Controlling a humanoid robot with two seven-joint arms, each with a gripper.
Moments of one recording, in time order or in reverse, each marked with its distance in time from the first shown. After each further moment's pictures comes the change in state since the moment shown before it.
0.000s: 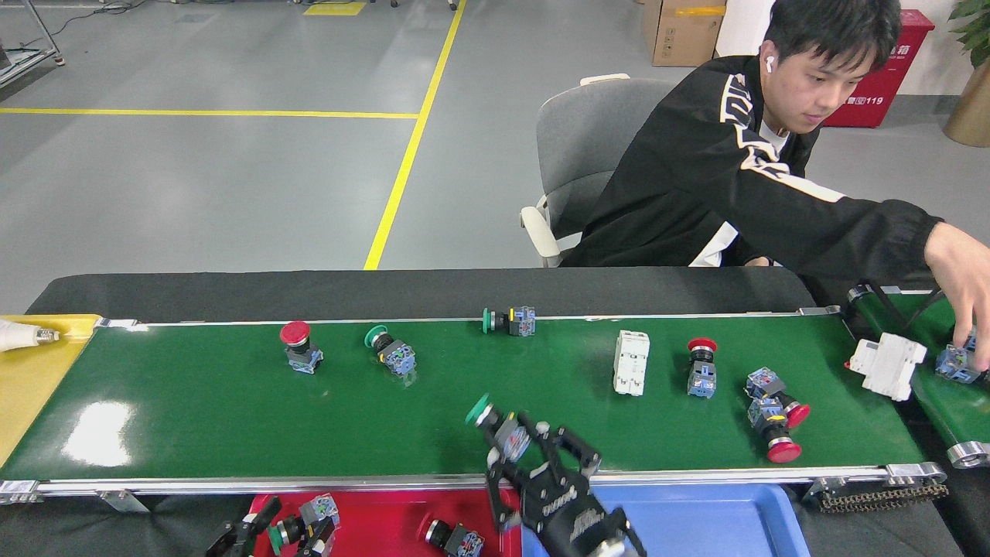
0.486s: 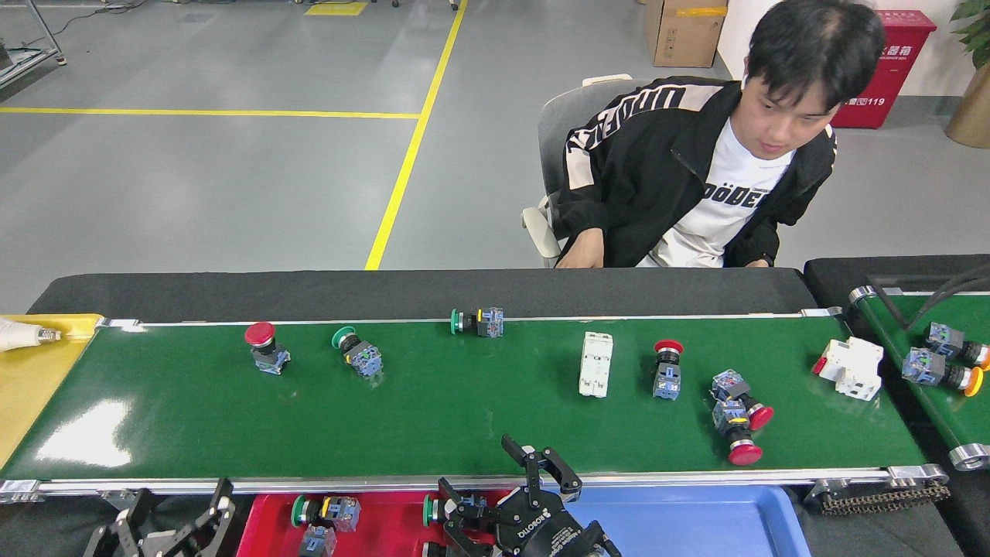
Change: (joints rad) left arm -0.327 0.049 0.034 0.233 -0.074 0.212 -0.012; right arm -0.083 0.018 -0.124 0.003 -0.004 0.044 0.035
